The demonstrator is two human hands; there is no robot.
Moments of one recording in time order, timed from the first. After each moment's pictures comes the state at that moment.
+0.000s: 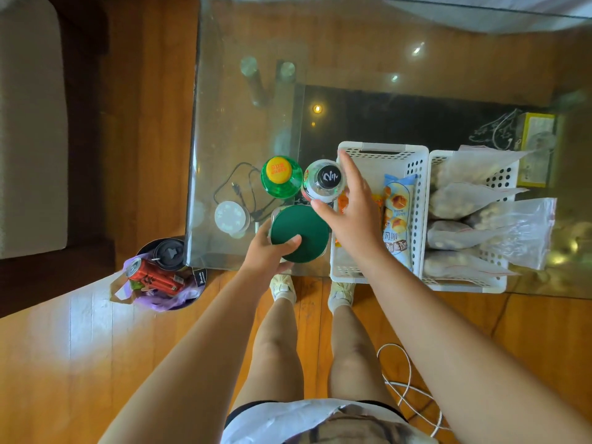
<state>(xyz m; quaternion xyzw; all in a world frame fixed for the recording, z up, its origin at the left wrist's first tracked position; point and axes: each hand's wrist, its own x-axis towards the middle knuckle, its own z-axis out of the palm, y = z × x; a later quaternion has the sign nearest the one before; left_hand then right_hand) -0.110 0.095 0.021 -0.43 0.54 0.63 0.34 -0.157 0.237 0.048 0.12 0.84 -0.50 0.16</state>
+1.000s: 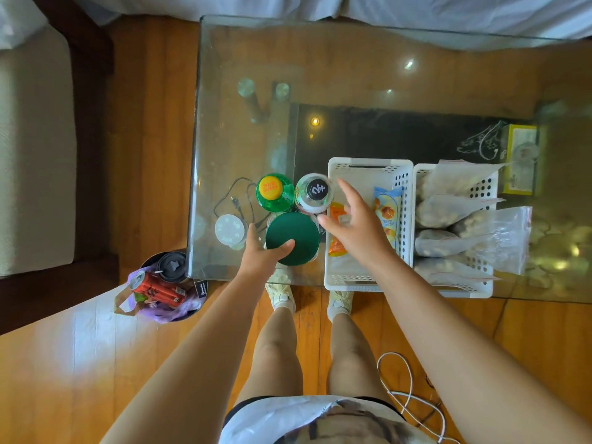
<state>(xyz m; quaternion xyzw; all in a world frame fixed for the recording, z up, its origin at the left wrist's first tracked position) -0.119 0.097 0.031 -0.42 0.65 0.54 0.33 -0.160 0.261 0.071 0.12 0.82 -0.48 0.28</state>
